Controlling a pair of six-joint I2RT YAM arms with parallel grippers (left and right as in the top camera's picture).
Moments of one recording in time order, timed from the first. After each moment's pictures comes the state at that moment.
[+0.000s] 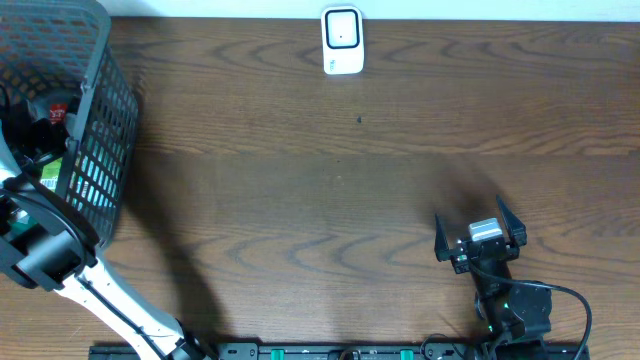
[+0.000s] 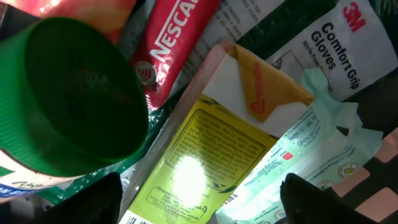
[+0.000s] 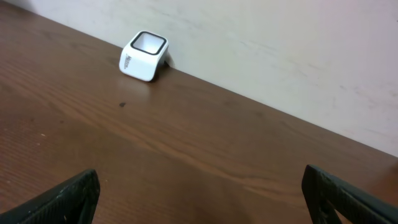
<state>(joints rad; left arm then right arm) 0.68 2.25 2.06 -1.32 0.05 0.14 0.15 0.04 0.01 -0.07 -0.05 -0.30</state>
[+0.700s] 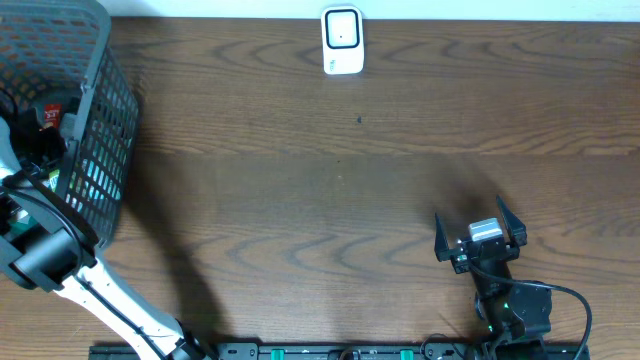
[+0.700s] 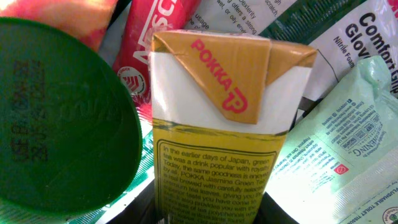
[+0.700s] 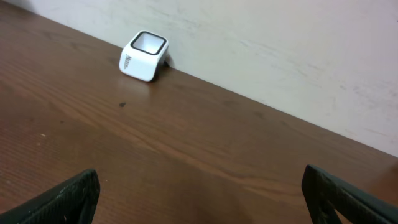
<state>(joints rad) 0.68 2.25 1.96 -1.21 0.04 0.17 0.15 0.04 0.01 -0.07 -0.05 -0.30</state>
